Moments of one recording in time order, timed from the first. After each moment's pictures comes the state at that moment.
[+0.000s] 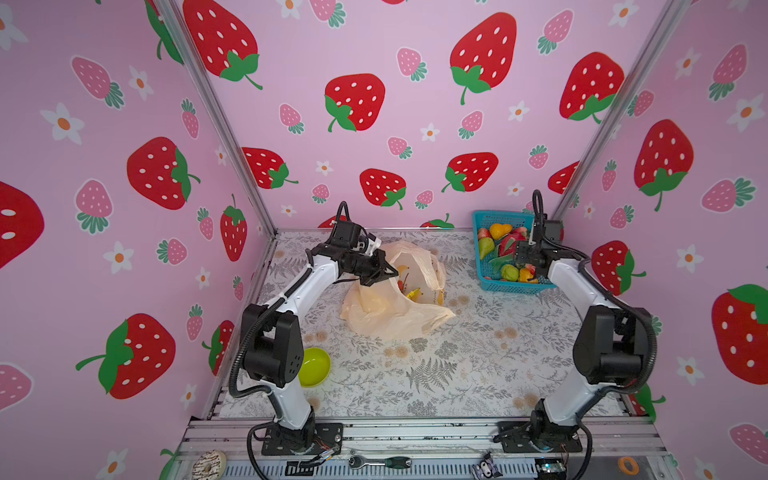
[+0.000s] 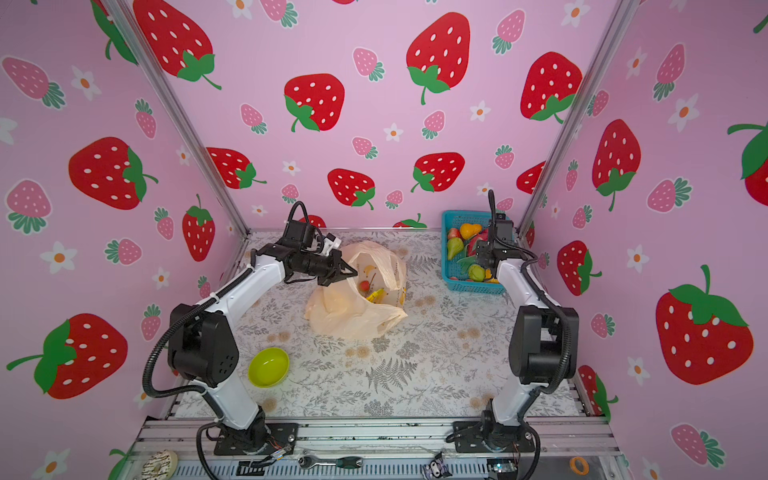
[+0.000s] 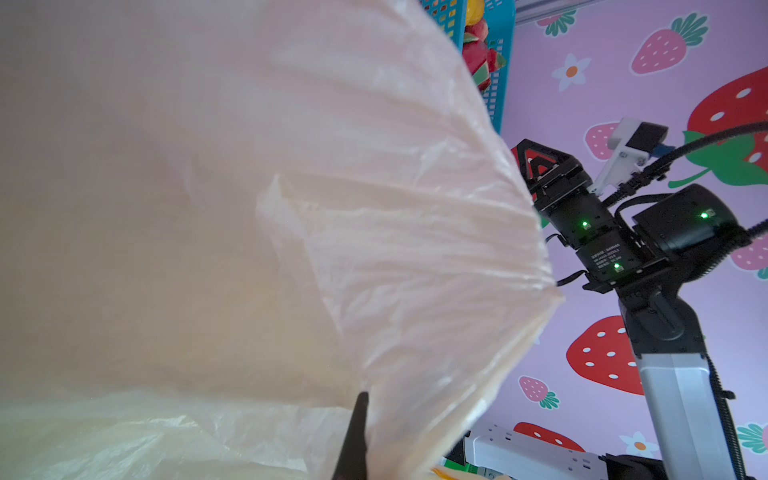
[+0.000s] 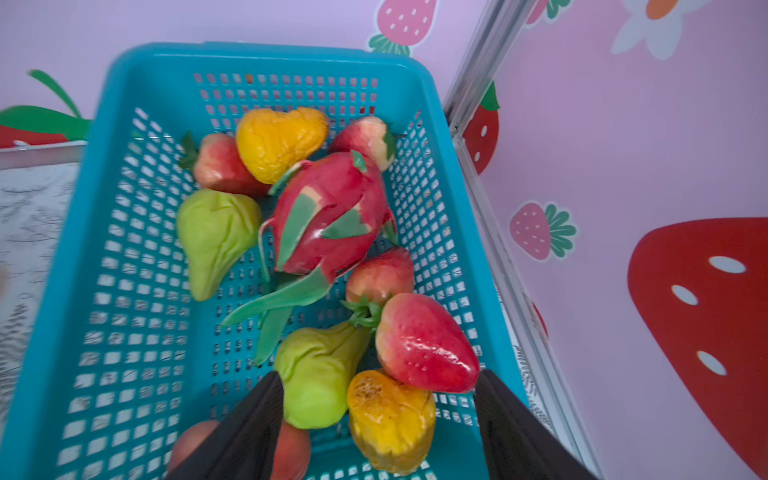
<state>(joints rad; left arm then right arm) -0.28 1.77 1.50 -0.66 0.80 -0.62 0.07 1.76 1.40 -0.35 0.31 -0.01</state>
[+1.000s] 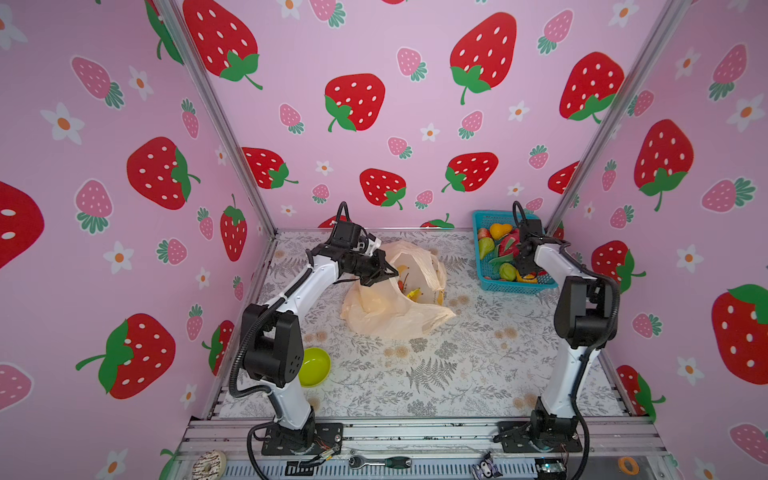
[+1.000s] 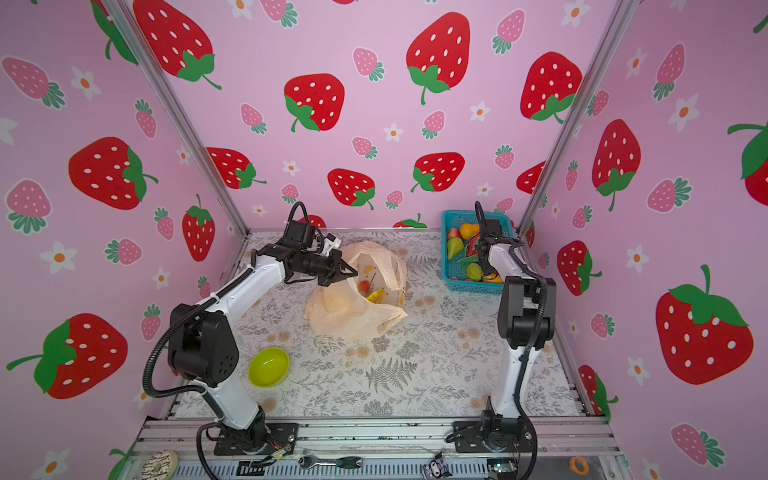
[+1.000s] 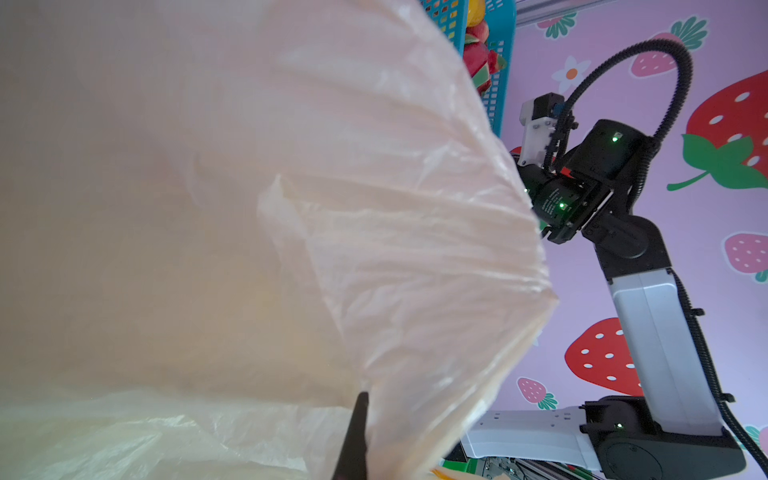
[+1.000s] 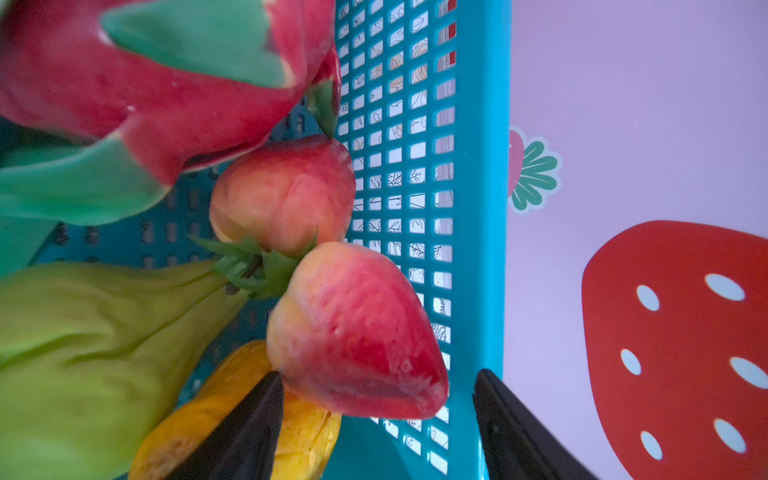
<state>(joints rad) -0.28 1.77 1.50 -0.65 0.80 -0.63 0.06 2.08 1.67 -0.65 0.54 -0.24</state>
